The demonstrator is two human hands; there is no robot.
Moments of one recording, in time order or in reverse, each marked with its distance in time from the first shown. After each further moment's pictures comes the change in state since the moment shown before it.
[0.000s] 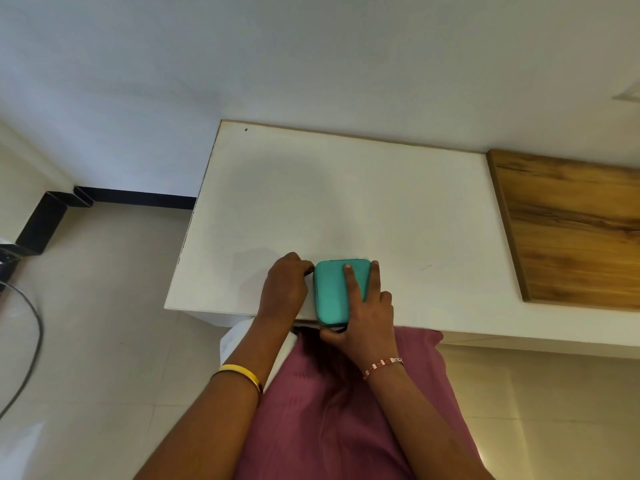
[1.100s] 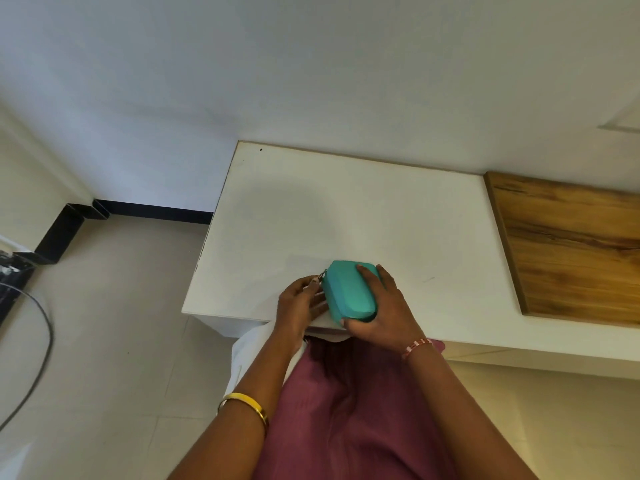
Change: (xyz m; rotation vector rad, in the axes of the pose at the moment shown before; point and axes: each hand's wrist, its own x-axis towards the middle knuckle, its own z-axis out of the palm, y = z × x) left_hand -0.028 0.016 -0.006 -1.284 -0.074 -0.635; right_hand 0.019 0.010 -0.048 0.317 -0.248 -0.025
